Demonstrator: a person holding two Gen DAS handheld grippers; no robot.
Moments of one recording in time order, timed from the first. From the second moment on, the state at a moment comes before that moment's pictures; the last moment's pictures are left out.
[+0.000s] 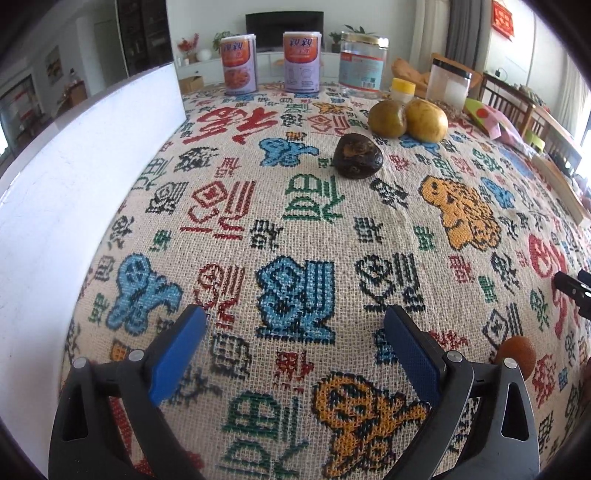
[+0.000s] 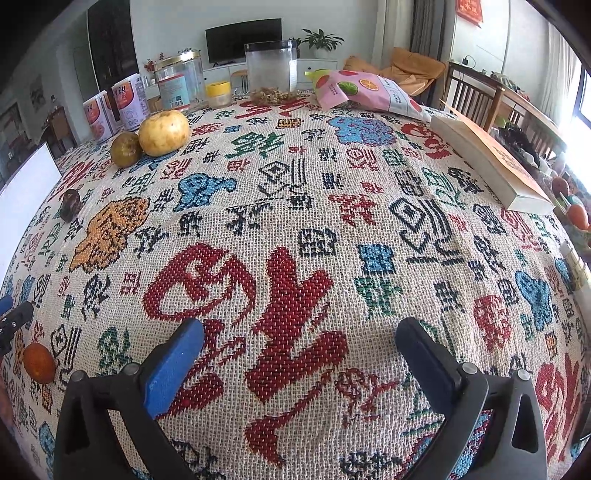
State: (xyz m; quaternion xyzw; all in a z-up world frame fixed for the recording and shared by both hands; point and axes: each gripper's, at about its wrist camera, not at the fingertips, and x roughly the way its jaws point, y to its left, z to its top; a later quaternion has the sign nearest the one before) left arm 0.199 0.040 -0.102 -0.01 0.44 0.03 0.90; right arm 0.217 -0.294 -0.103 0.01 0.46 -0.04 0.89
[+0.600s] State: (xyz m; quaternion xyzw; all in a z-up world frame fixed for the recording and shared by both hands) left arm 0.200 0.040 -0.103 -0.01 0.44 0.03 0.90; right arm 0.220 -0.294 -0.103 0.01 0.46 -0.05 0.89
